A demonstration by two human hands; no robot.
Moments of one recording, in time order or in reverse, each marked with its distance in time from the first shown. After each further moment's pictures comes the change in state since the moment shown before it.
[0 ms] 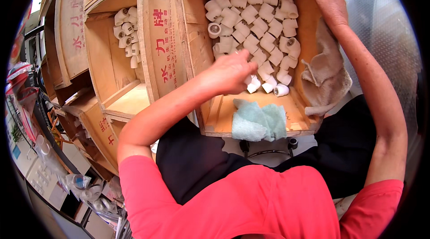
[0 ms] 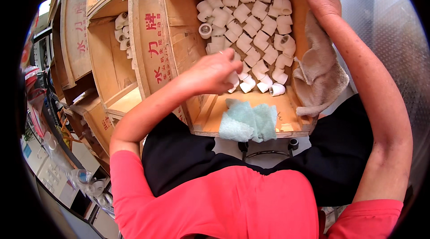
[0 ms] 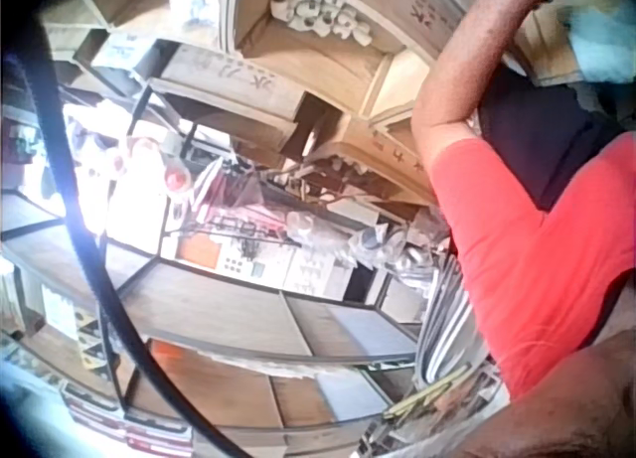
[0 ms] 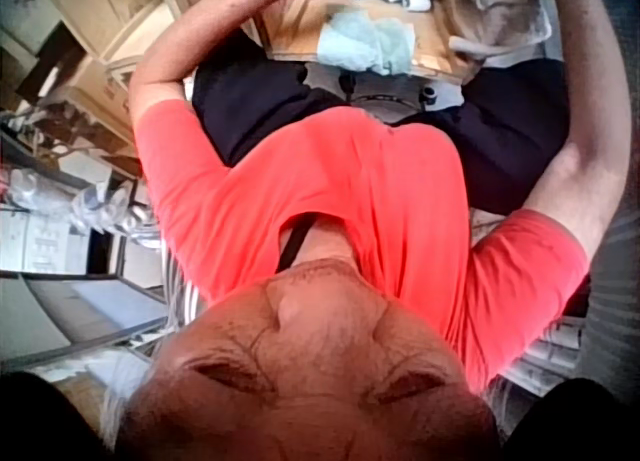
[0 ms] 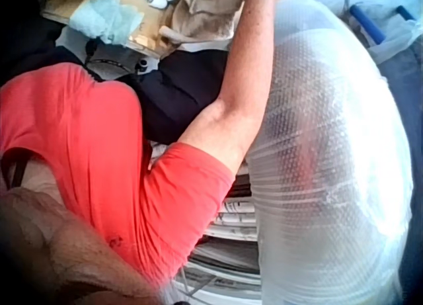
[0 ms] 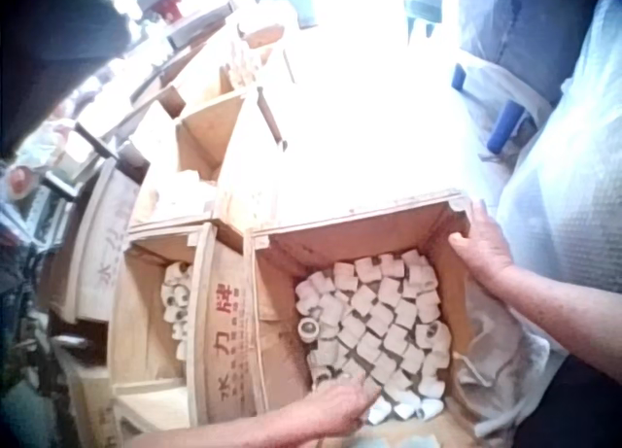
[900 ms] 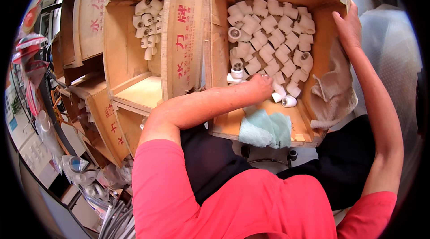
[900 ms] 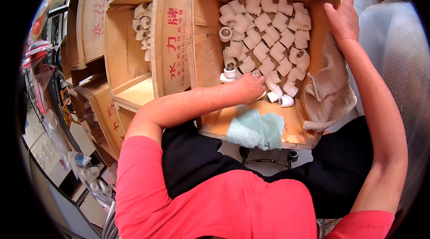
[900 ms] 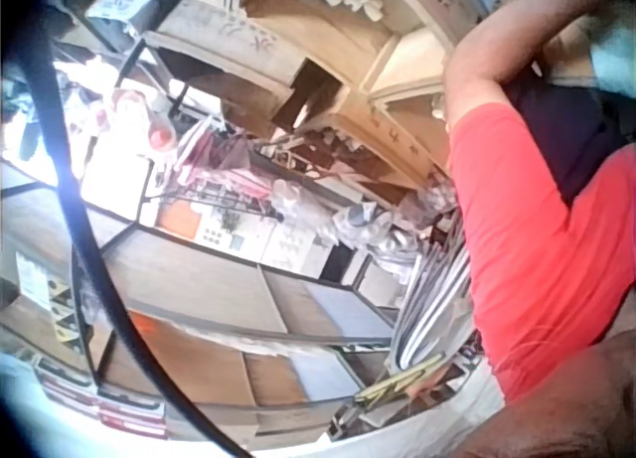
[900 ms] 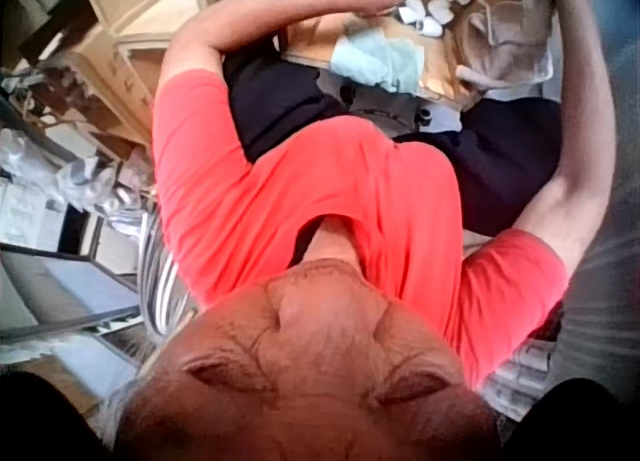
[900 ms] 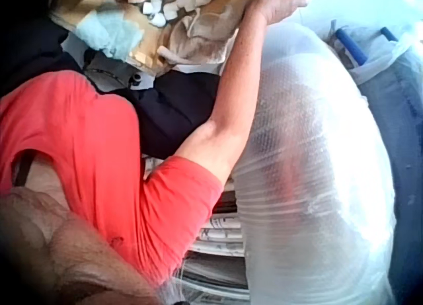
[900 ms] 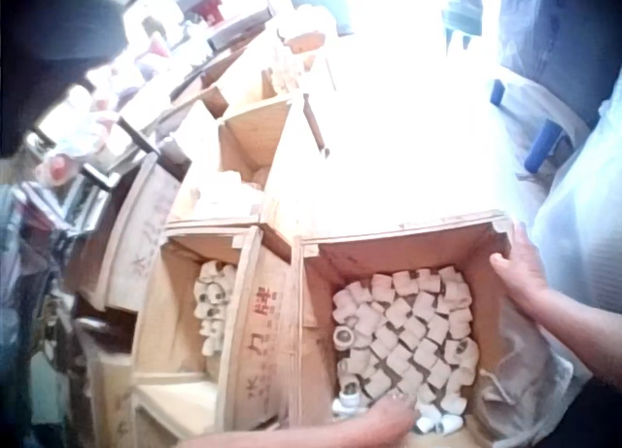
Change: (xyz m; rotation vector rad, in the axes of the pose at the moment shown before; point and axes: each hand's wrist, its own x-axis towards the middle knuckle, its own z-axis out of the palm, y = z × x) left_hand 0.047 -0.007 0.107 0.492 -0.122 0.146; right_hand -0.004 -0.006 0.000 0.094 -0.015 -0.013
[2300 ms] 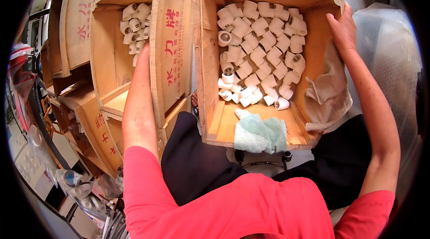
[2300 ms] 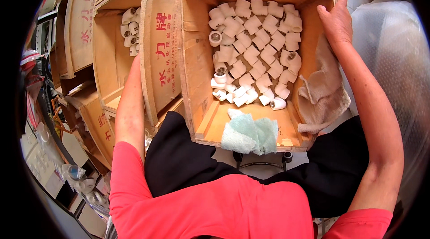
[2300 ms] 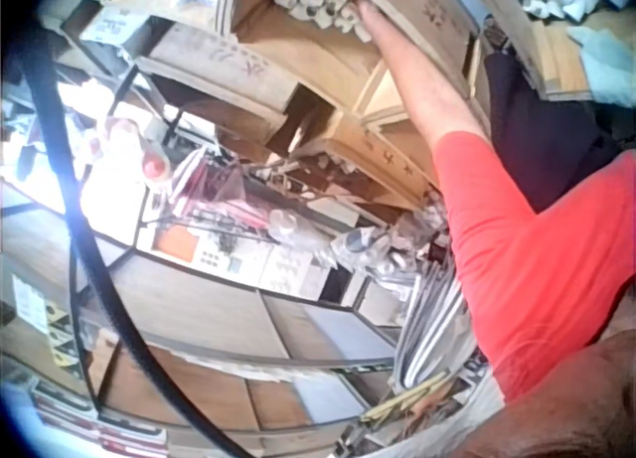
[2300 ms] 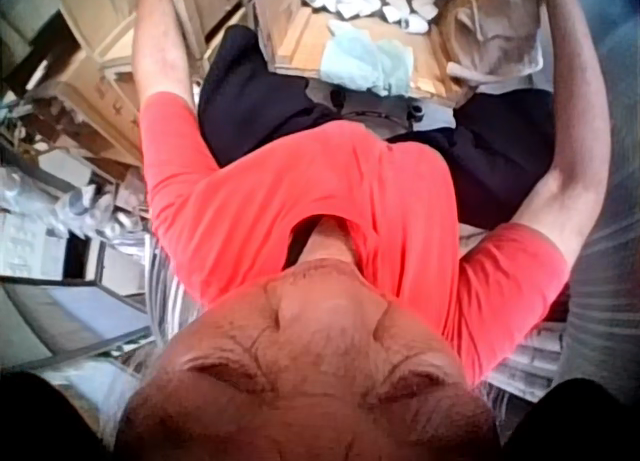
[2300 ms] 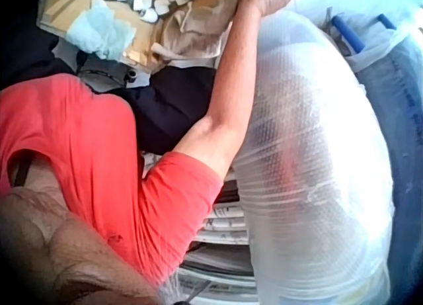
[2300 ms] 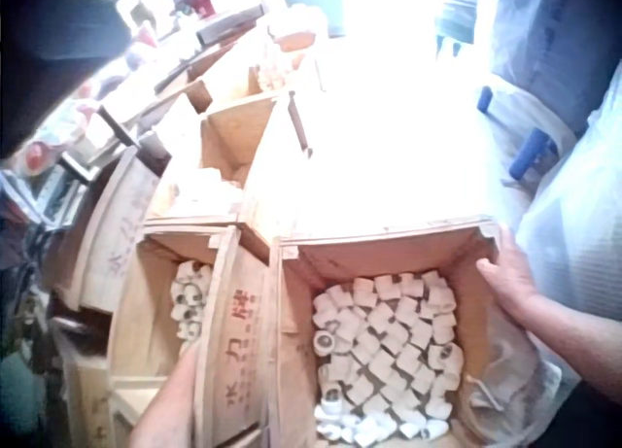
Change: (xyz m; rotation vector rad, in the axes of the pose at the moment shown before) left_hand -0.201 -0.288 0.122 -1.266 0.843 -1.167; right_hand -0.002 -0.005 -0.006 -0.054 -0.028 0.066
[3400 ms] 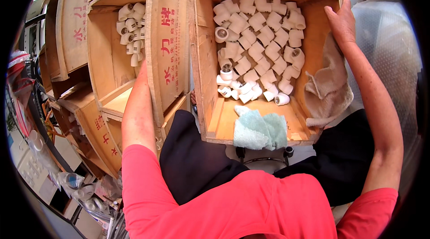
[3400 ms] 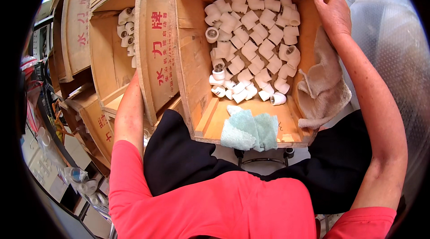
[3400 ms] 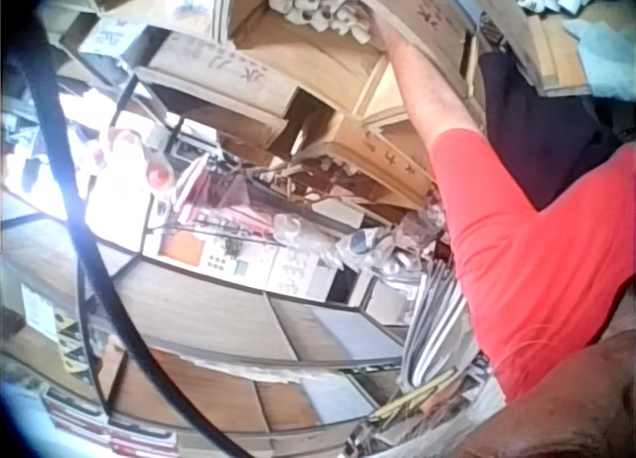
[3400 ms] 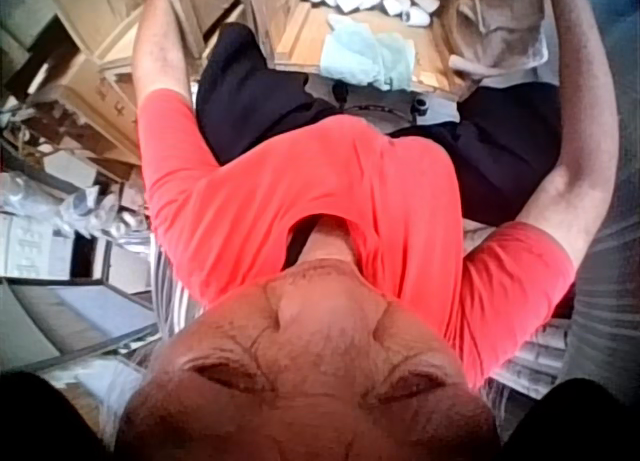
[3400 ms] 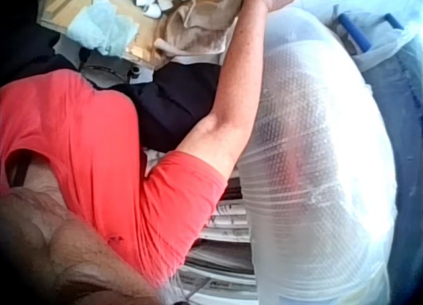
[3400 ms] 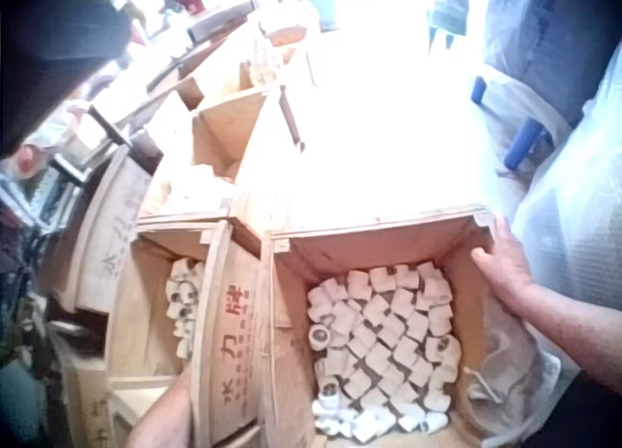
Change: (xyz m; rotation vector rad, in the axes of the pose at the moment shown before) left_hand -0.007 -0.038 -0.004 0.452 -0.048 -0.070; right_hand 0.001 0.005 0.003 0.030 0.016 -0.036
